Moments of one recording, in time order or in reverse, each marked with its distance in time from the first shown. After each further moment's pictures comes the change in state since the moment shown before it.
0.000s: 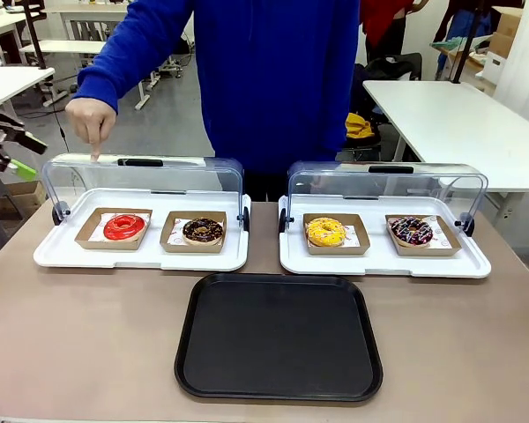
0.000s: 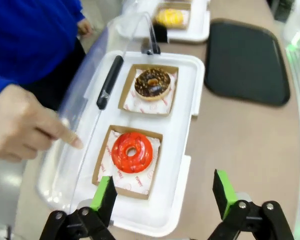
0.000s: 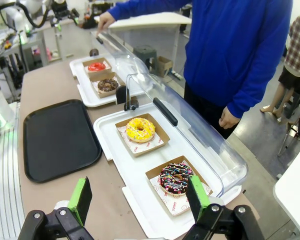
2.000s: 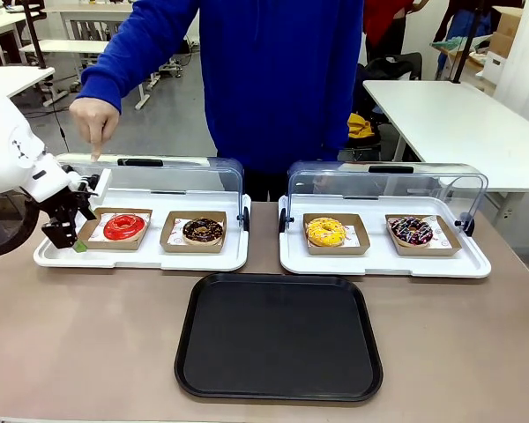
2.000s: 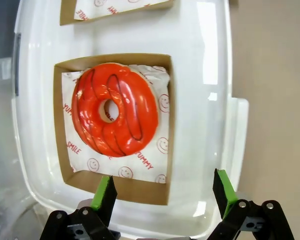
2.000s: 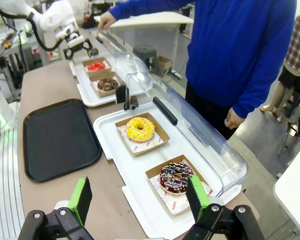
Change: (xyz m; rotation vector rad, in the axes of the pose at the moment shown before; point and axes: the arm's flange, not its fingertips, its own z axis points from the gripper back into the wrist) left arm -0.042 0.013 -0.179 0.020 0.547 -0.213; right arm -0.001 0.000 0.000 -0.001 0.002 -0.002
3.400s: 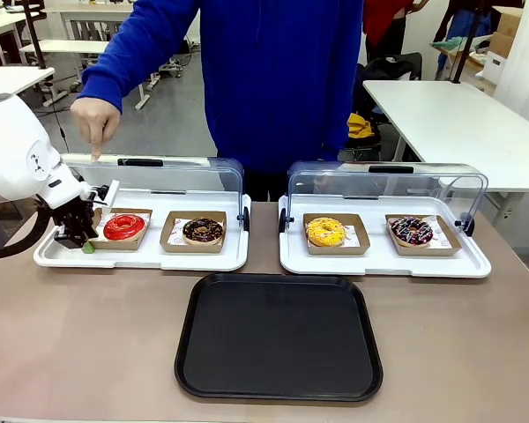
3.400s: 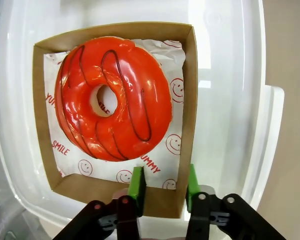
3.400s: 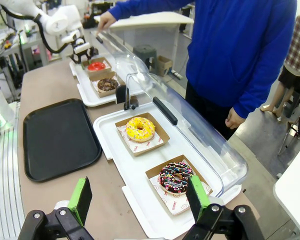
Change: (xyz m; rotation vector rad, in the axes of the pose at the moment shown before) left arm -0.008 0.016 -0.034 -0.047 0.071 0.005; right arm 0.000 0.000 0.000 0.000 0.000 0.000
